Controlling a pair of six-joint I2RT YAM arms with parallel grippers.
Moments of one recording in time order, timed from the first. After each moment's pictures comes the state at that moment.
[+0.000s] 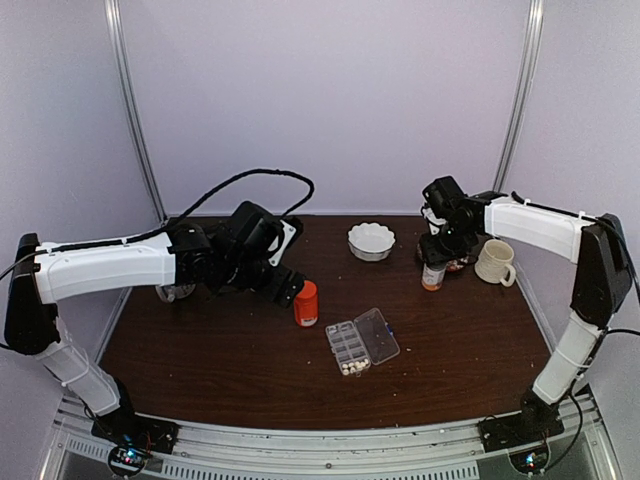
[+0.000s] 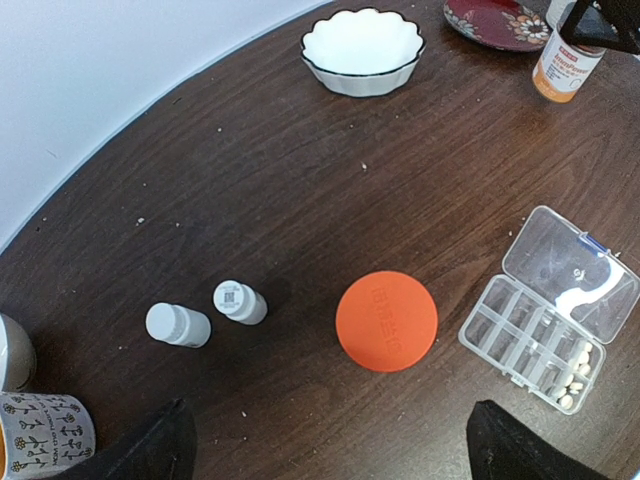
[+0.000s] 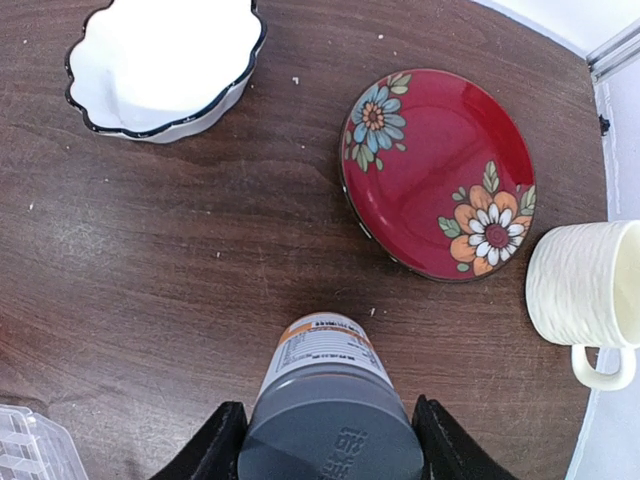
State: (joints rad) left arm -0.95 1.55 1.24 -0.50 -0.33 -0.16; right arm 0.44 1.71 1.37 -0.71 0.27 0.19
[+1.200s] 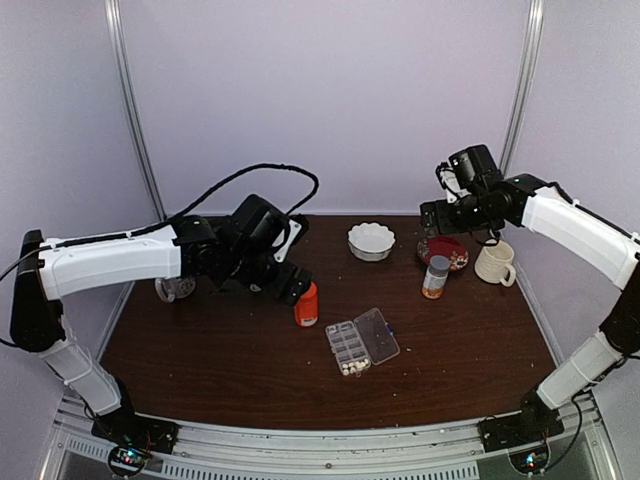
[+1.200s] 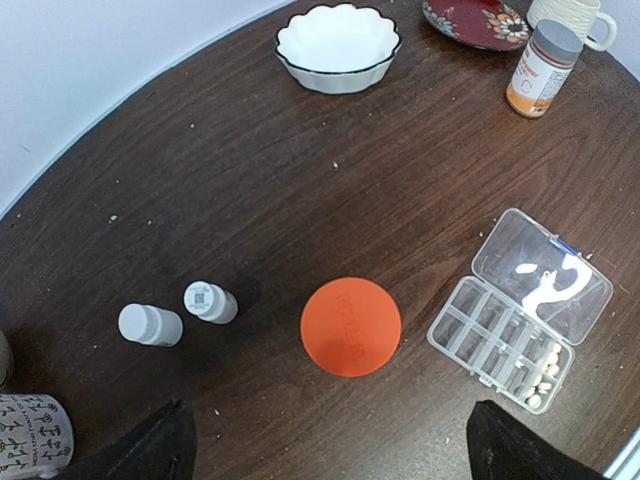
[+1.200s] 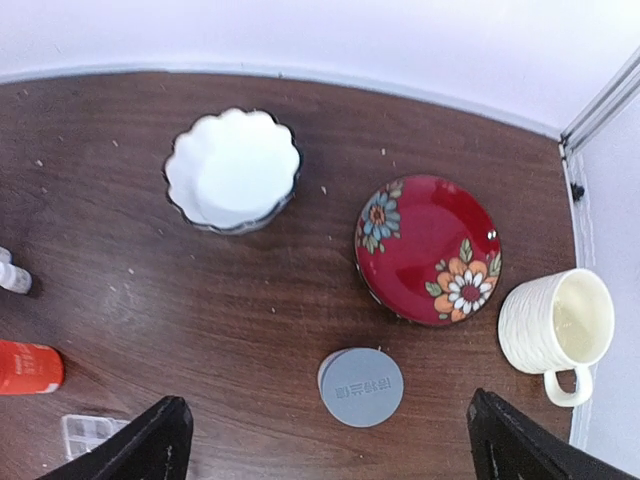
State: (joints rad) left arm -0.95 1.58 1.31 -0.55 -0.27 -0.20; right arm 0.46 1.52 1.40 -0.70 0.25 0.19
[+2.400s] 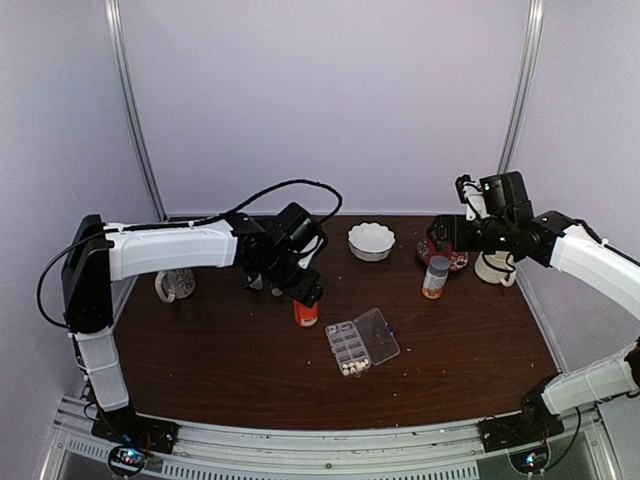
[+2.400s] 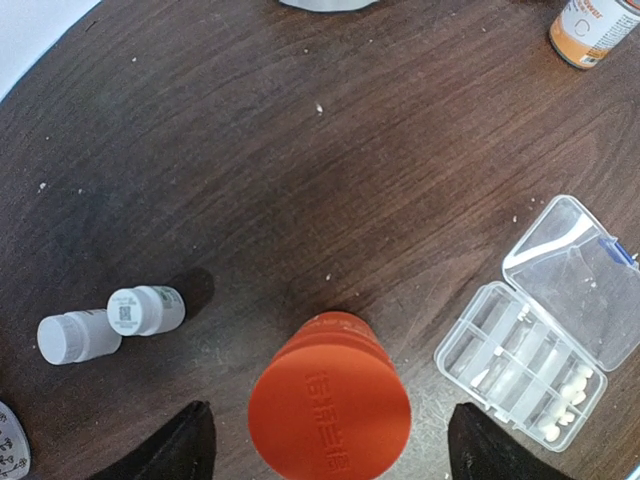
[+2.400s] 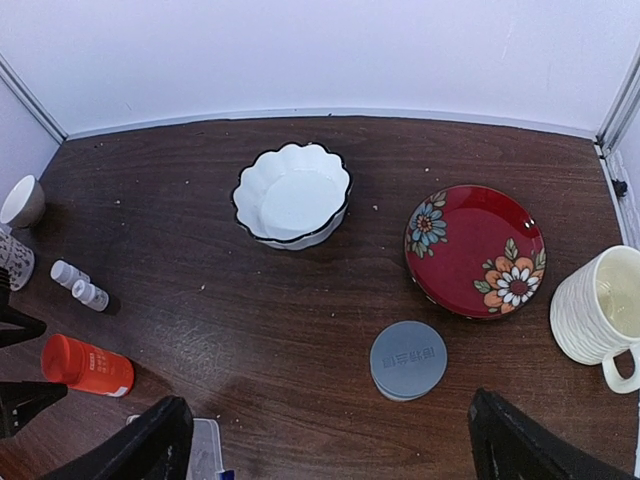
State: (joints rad) left arm -0.91 1.89 1.52 -0.66 -0.17 -0.24; right arm 0.44 1.23 1.08 -0.45 0.10 0.28
